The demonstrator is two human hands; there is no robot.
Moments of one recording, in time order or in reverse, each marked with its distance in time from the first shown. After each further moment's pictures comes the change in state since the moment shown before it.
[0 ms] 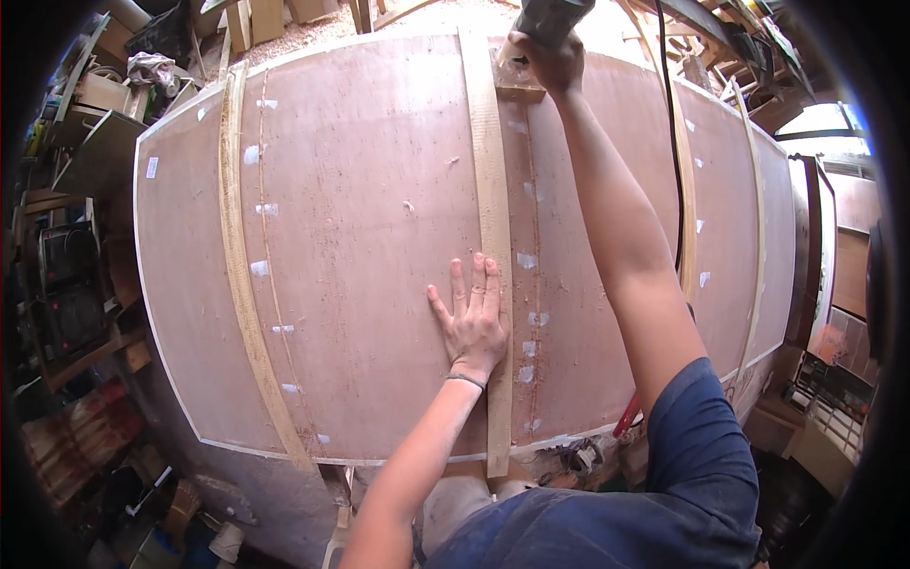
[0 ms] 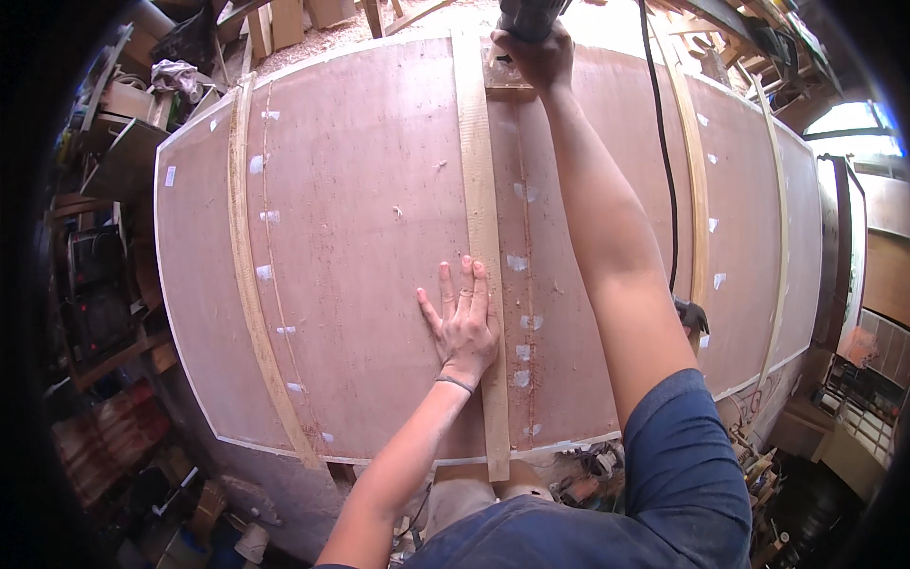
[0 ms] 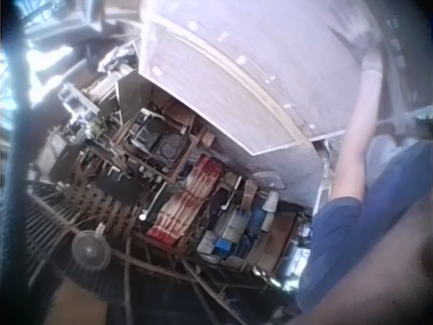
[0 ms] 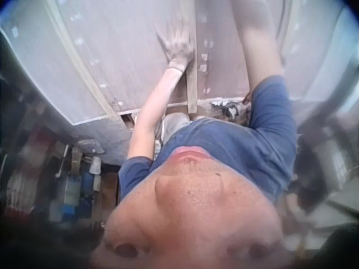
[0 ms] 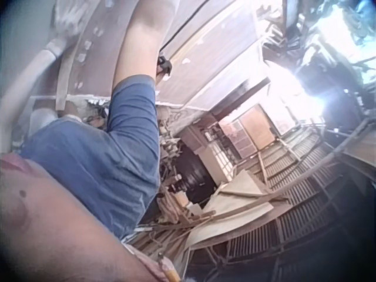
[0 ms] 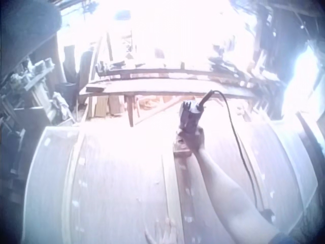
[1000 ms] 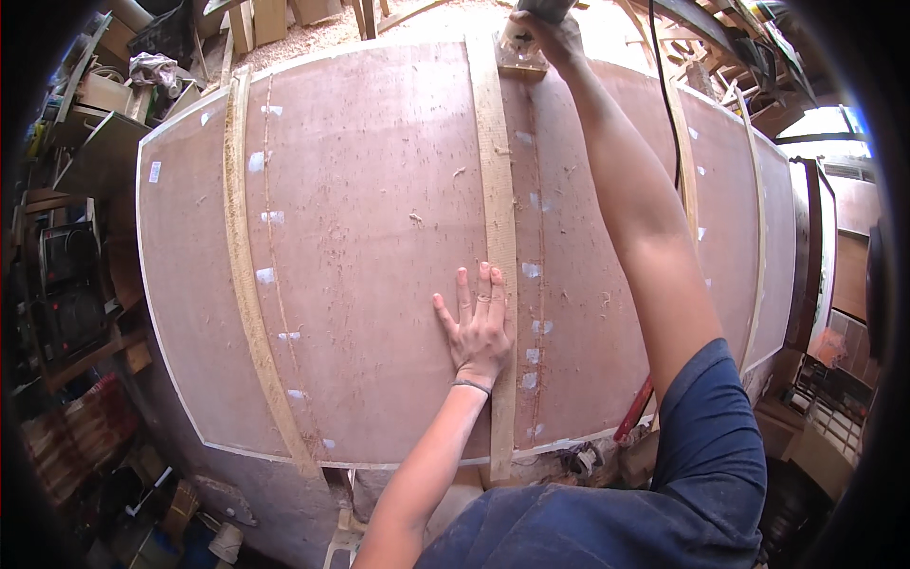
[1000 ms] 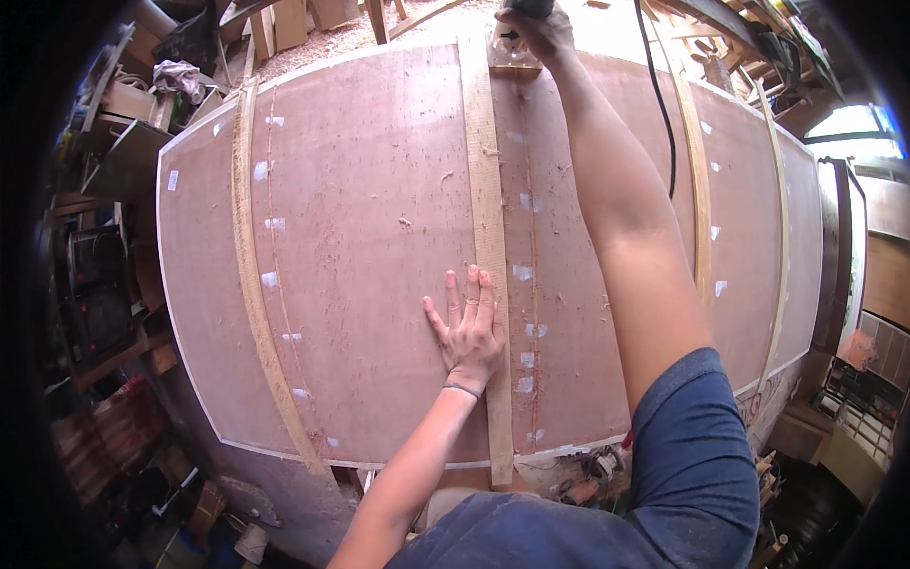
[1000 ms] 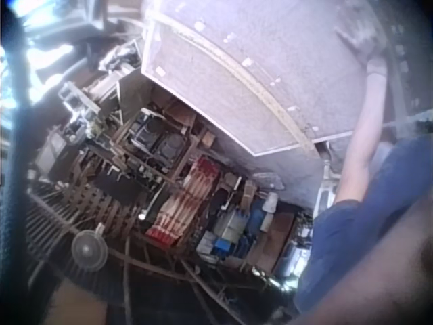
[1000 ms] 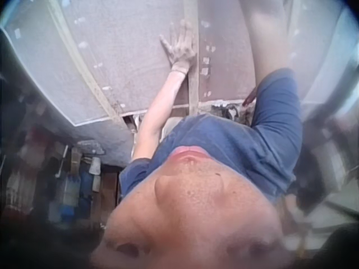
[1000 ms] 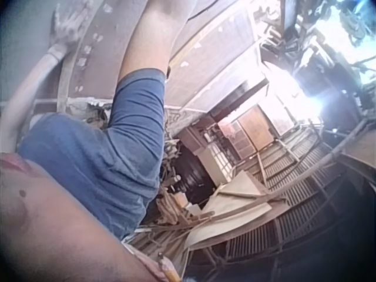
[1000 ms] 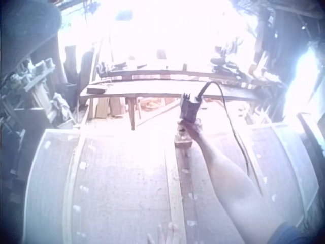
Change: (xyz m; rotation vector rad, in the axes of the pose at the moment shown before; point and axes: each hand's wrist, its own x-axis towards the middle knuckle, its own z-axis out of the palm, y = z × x) left_hand 0.003 0.003 0.001 -0.050 0.012 -0.007; right_hand 0.062 0.044 0.024 0.348 -0.129 0.327
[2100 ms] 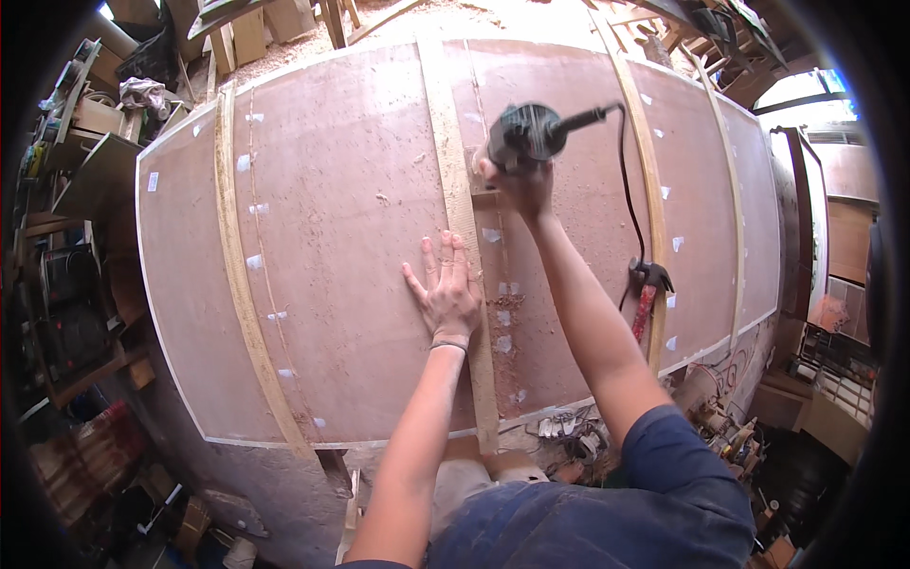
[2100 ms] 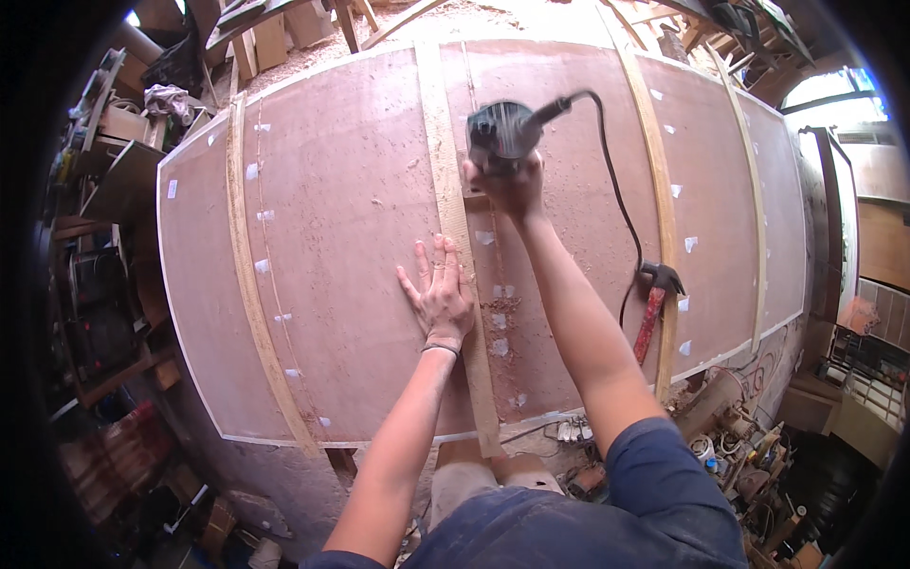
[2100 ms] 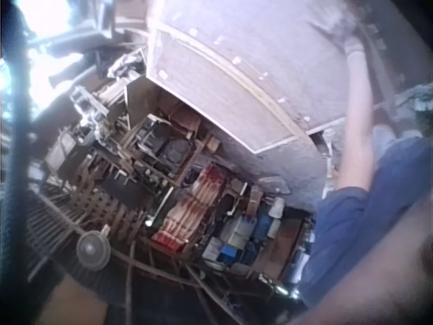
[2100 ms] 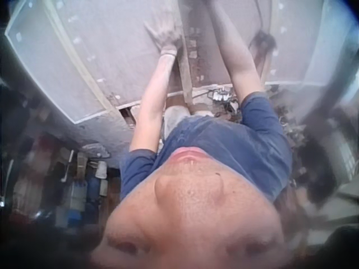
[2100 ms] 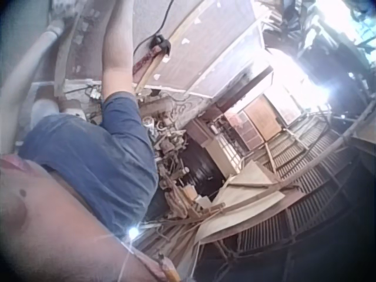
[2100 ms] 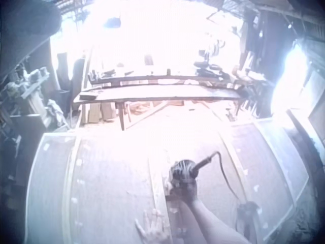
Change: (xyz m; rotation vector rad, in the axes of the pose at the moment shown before) left_hand -0.002 -0.005 0.006 0.029 0.097 -0.024; right_hand -0.278 -0.035 -0.041 -0.379 0.084 -0.385
